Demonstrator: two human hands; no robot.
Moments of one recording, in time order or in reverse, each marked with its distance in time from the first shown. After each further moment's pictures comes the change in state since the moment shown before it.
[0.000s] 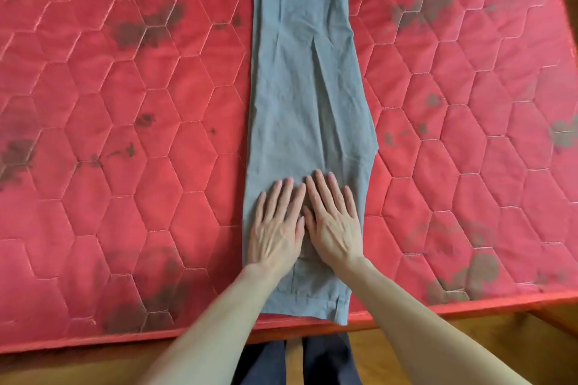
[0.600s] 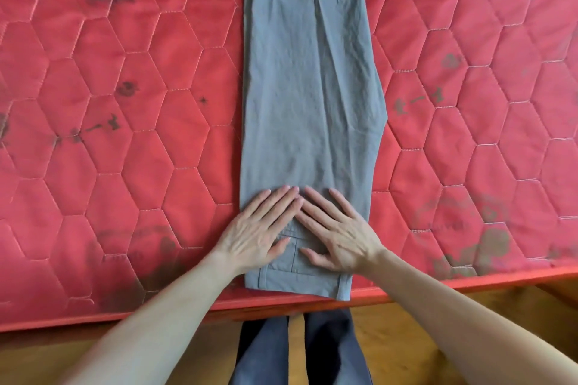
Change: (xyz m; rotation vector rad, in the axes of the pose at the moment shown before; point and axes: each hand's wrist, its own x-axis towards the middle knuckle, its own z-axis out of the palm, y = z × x) left_hand -0.034 -0.062 0.020 0.191 -0.067 0.479; right_hand -0.041 0.034 0.012 -0.077 -0.079 -0.571
